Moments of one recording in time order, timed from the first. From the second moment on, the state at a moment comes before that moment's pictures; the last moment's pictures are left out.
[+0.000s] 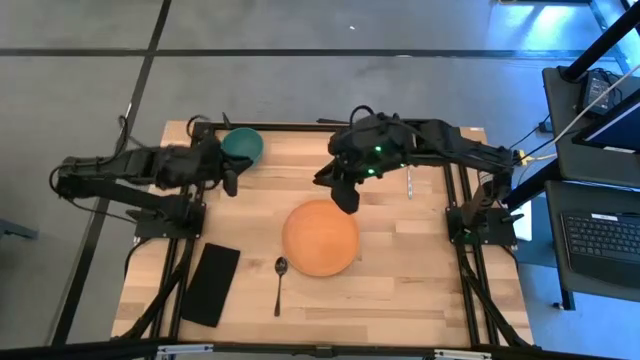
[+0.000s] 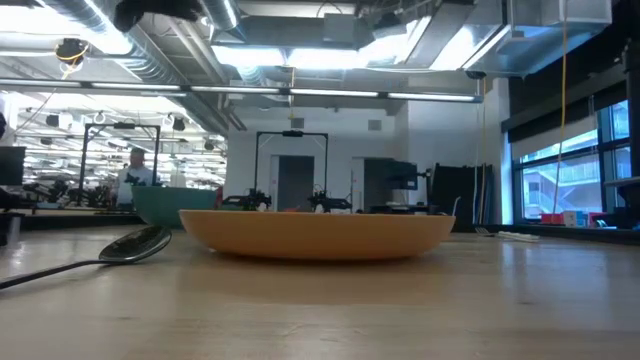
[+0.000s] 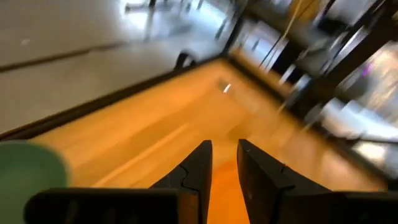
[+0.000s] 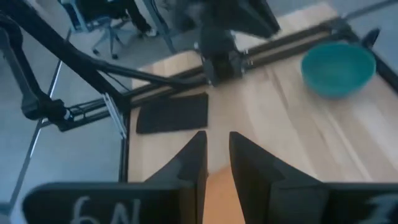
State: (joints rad) left arm -0.02 0.75 0.99 -0.71 -0.49 -0.65; right arm 0.04 1.83 2.32 -1.05 -0.02 0.37
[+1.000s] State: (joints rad) left arm 0.67 1.53 1.29 -1.08 -0.04 -0.25; right arm 0.17 1.83 2.34 -1.09 0.00 0.41
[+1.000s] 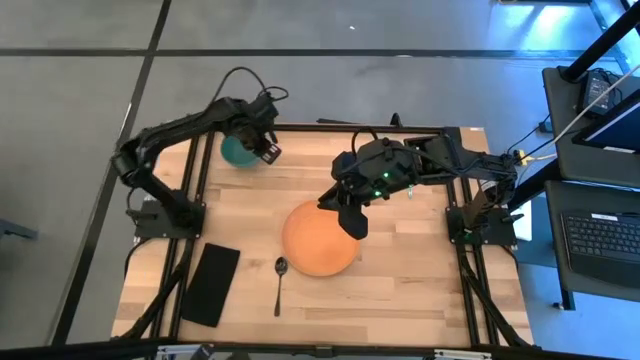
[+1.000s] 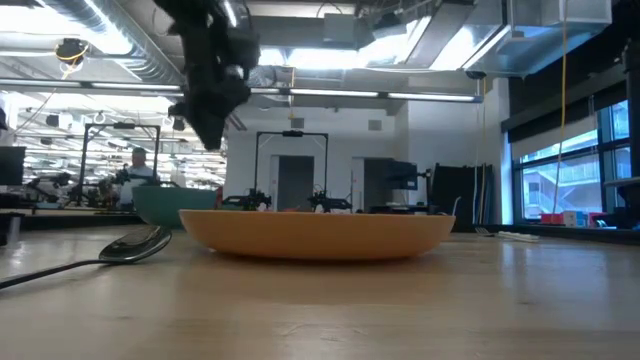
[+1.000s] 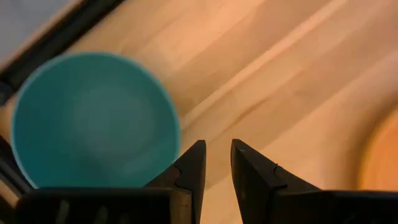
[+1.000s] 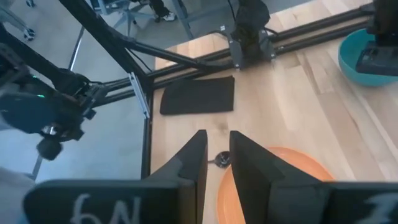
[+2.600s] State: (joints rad) left arm 0.73 1.73 1.23 -1.05 -0.09 -0.30; right arm 0.24 1.83 2.34 -1.13 0.01 0.42
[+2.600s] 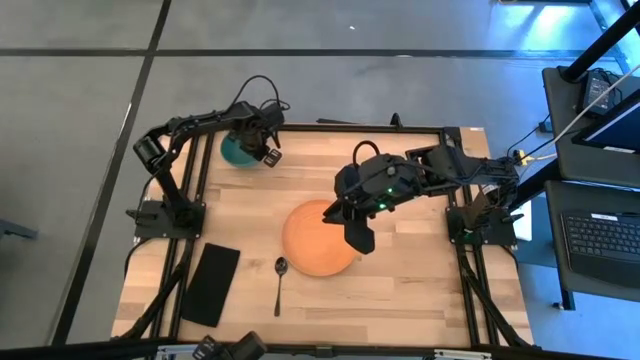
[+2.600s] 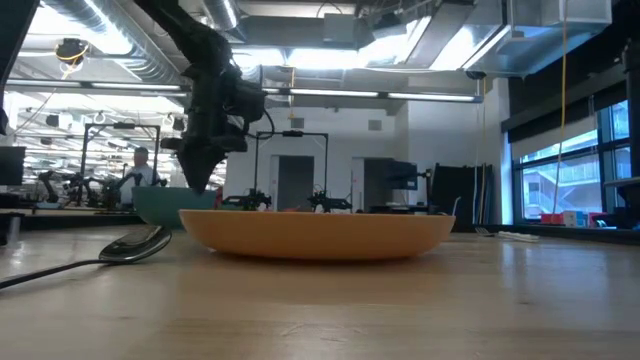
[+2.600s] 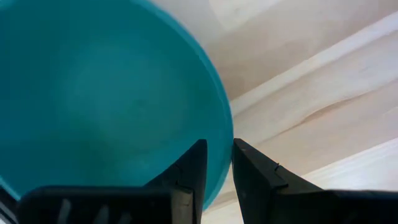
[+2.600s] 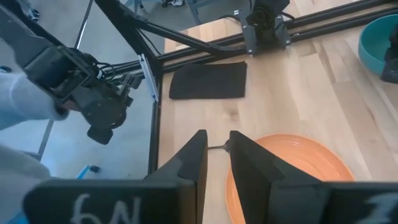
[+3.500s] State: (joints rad) left arm 0.20 1.58 1.33 -1.26 -0.15 -0.31; right arm 0.24 1.82 2.34 -1.15 0.17 0.33
